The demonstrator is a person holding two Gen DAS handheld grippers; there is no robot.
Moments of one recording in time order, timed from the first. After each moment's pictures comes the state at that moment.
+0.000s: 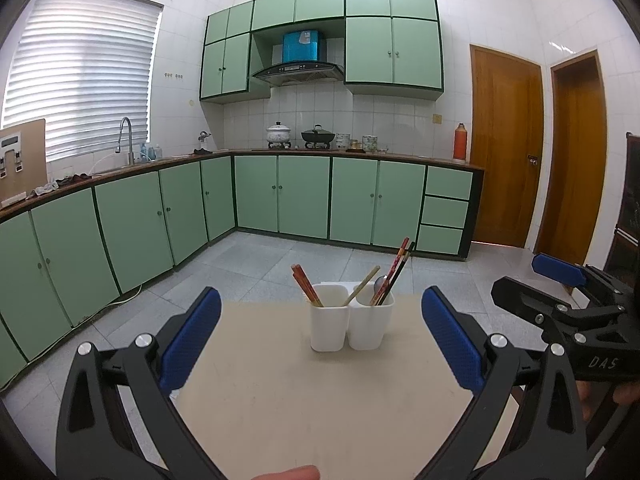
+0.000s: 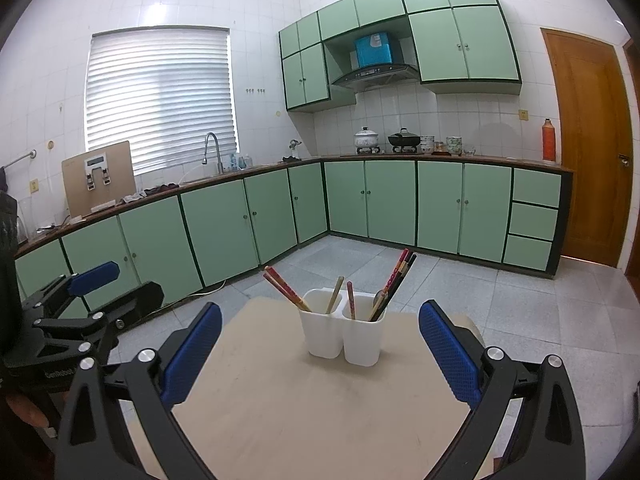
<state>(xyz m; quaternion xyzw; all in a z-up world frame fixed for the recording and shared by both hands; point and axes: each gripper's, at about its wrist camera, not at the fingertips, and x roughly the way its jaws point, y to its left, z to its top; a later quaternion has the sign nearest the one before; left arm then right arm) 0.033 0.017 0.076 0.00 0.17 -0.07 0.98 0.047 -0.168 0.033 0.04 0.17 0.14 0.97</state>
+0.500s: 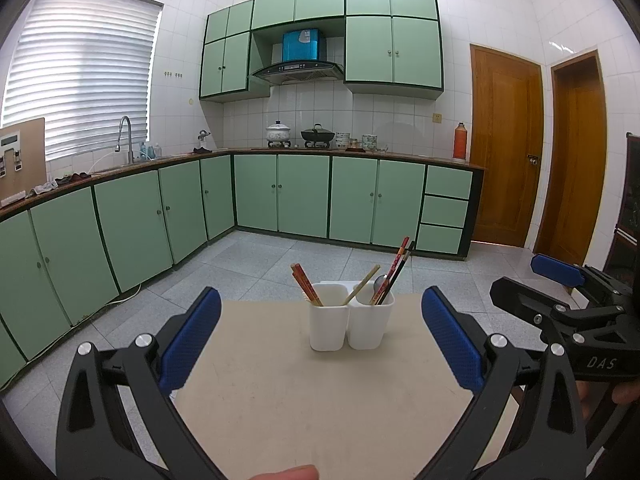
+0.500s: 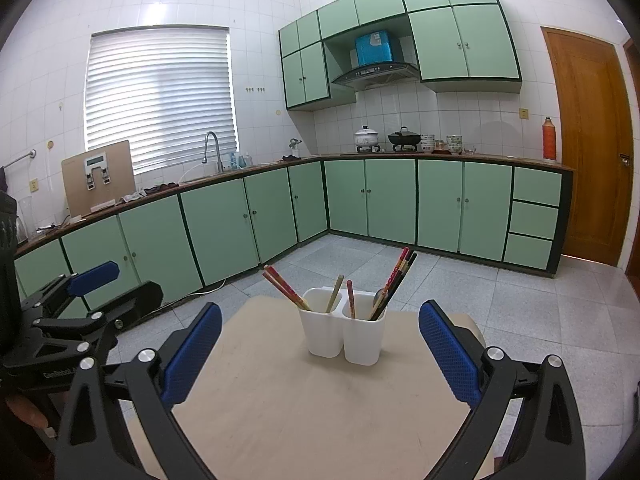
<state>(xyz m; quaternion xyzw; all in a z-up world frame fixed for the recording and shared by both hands) 0.034 0.016 0.074 0.00 0.17 -0.07 0.98 0.047 -0.167 0.032 0.03 0.17 0.14 0.97</state>
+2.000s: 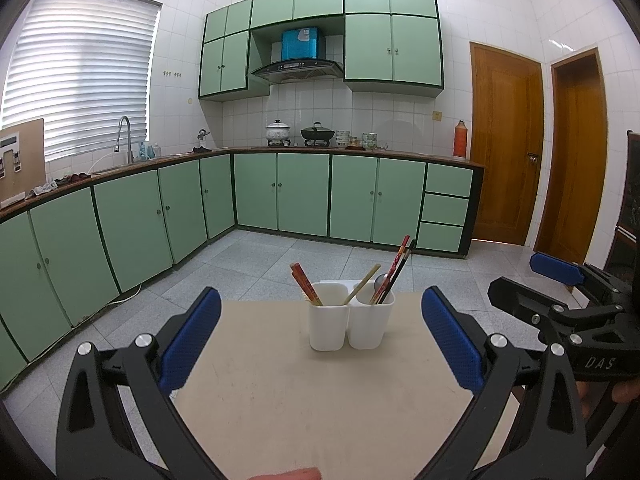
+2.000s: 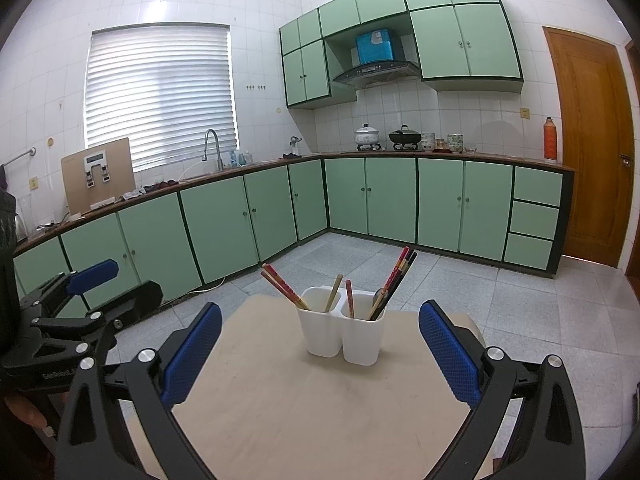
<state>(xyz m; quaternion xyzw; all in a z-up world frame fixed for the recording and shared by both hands) 0.035 0.010 0.070 0.01 0.17 -0.07 0.98 0.055 -0.169 0.028 0.03 0.18 0.14 0.97</state>
